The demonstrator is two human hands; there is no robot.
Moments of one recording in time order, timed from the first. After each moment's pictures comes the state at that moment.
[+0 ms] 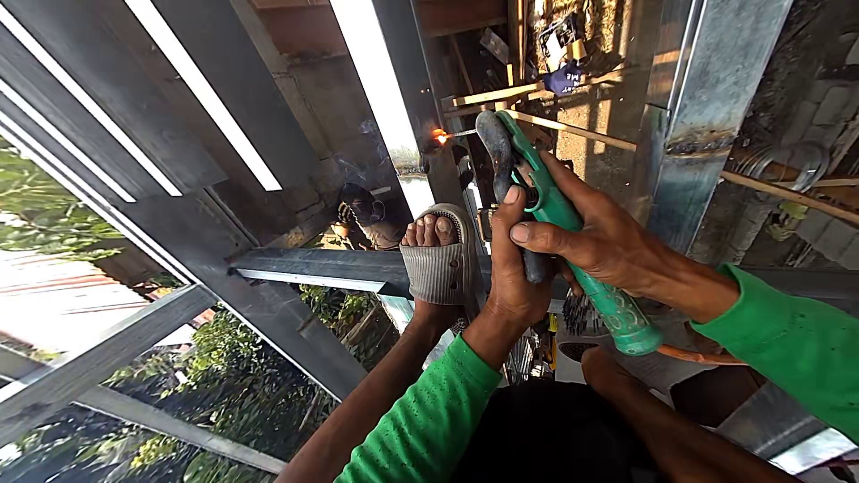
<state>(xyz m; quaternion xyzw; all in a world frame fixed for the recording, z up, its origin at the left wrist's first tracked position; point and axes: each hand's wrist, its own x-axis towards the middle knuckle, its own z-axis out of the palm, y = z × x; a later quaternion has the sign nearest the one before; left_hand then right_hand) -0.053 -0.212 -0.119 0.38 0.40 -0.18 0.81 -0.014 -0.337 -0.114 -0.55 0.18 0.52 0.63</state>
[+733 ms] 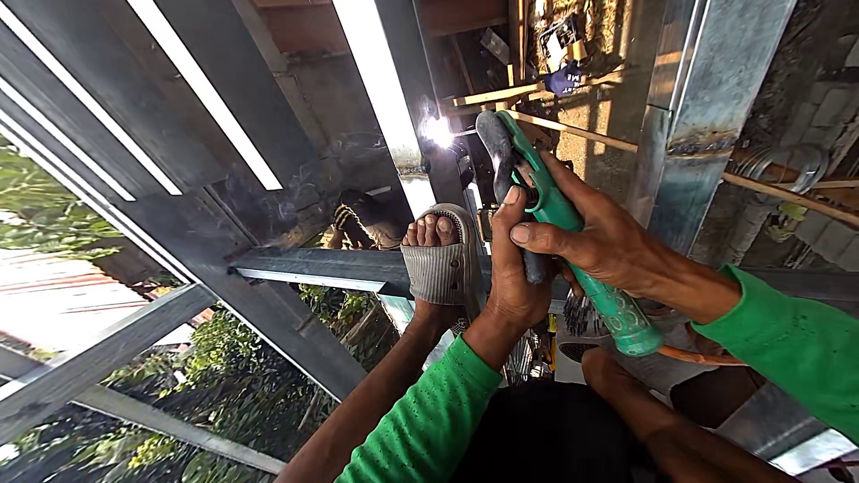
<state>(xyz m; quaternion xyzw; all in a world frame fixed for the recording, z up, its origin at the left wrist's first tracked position) -0.052 -0.211 -0.119 0.39 0.40 -0.18 0.81 0.008 -0.332 -0.135 -0.54 0.15 0.55 0.62</state>
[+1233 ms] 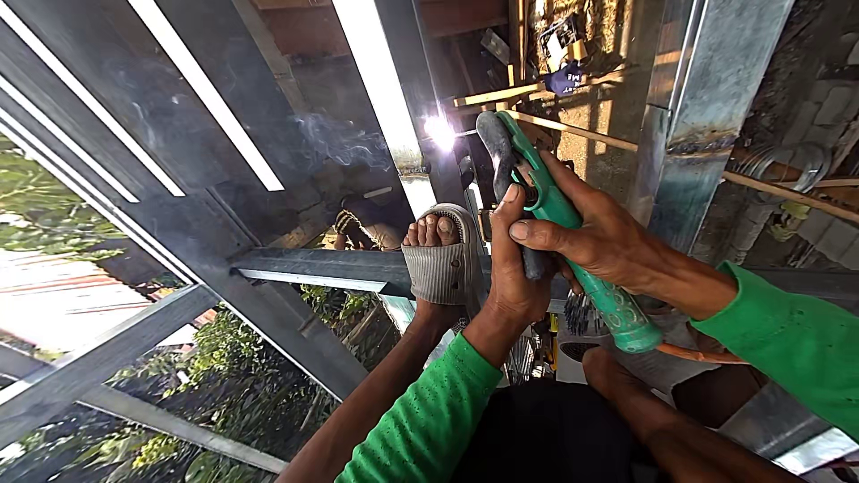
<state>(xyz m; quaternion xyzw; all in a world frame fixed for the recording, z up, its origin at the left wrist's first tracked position) -0.052 -0.210 -0.121 0.38 0.40 -0.18 0.81 0.002 -0.333 -0.134 -0.53 0.17 0.55 0.62</state>
